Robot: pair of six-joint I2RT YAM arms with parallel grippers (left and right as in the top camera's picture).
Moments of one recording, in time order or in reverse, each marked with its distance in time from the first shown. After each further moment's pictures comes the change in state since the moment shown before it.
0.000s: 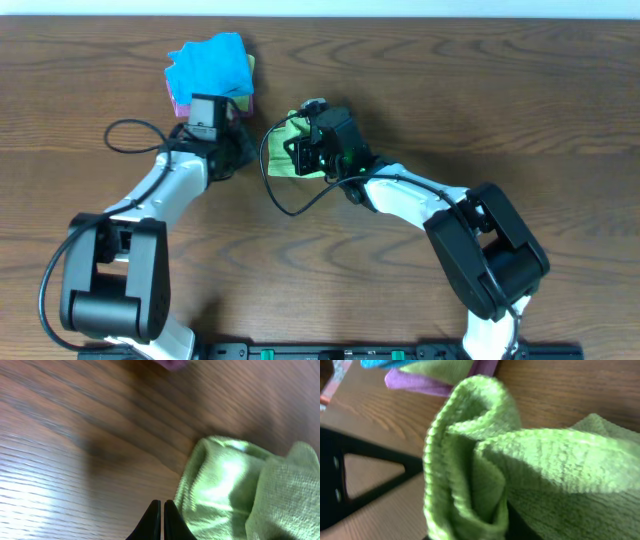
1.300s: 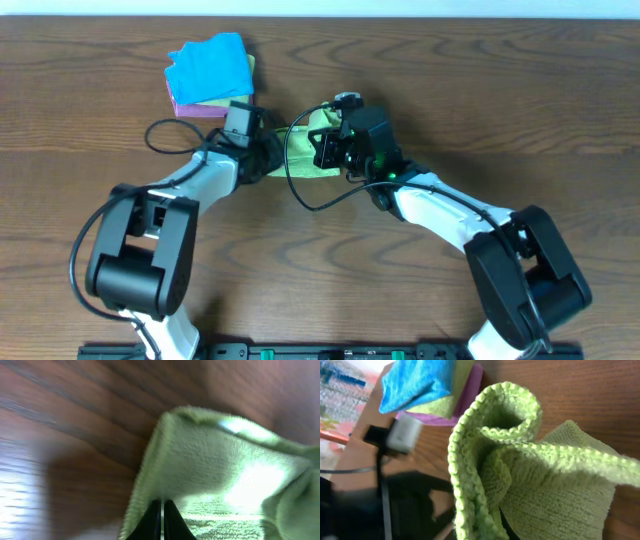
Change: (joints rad) left arm -0.126 0.117 0.000 0.121 0.022 -0.076; right arm -0.075 -0.173 -0.137 0.040 0.011 0.104
